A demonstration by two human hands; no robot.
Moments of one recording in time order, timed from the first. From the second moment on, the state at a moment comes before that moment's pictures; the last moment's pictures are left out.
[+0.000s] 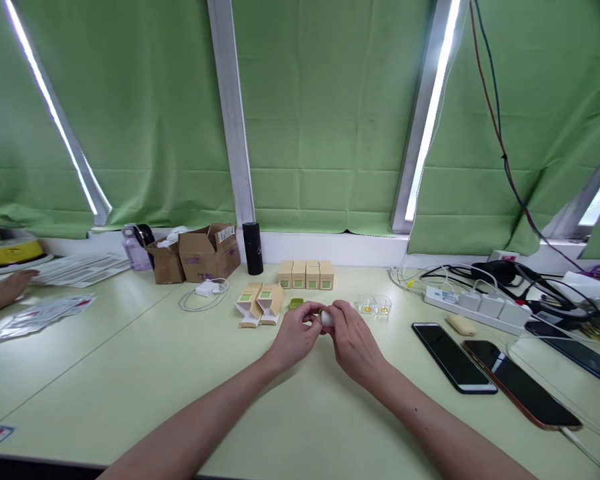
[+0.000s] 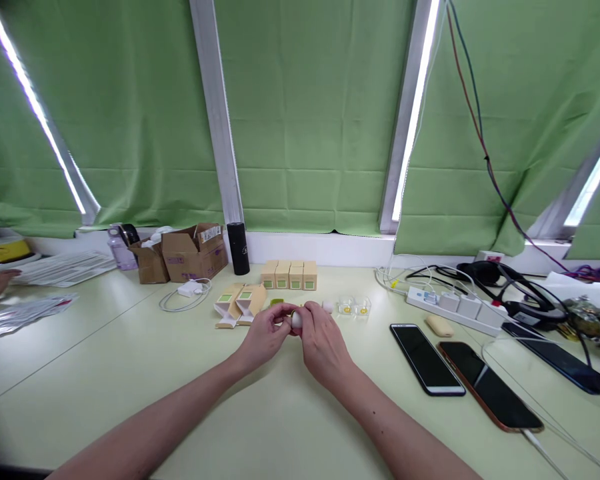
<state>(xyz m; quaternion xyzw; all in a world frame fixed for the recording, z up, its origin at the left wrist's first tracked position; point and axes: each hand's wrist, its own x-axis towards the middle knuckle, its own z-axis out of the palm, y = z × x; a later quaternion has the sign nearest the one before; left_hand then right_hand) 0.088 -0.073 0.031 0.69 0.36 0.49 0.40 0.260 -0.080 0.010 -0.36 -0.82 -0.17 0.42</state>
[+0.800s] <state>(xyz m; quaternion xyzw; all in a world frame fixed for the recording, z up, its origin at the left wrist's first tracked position) 0.070 -0.065 0.027 0.75 0.35 0.53 0.19 0.268 -0.091 0.021 -0.36 -0.75 0.04 0.56</state>
